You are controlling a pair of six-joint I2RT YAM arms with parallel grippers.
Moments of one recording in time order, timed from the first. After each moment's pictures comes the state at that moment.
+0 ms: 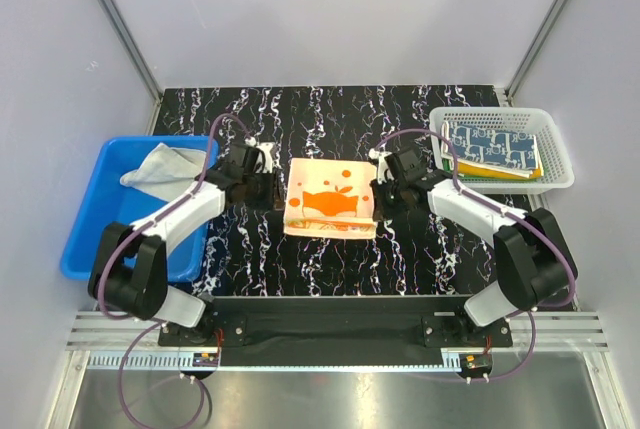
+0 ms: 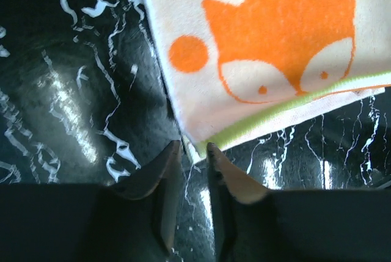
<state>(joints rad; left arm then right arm) -0.37 1.47 0.91 -0.40 0.25 -0.29 0.49 1.53 0.95 -0.42 -0.22 0.17</state>
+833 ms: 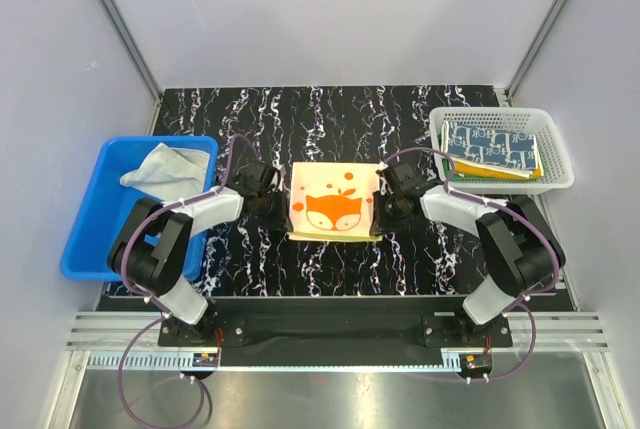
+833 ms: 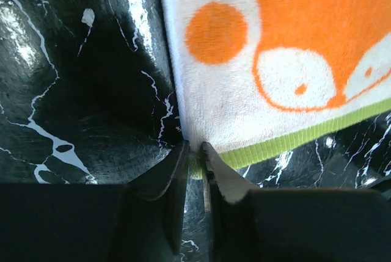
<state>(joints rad) -0.44 1.60 0.82 -0.32 0.26 -0.49 0.50 1.62 0.85 -0.35 -0.21 0.45</state>
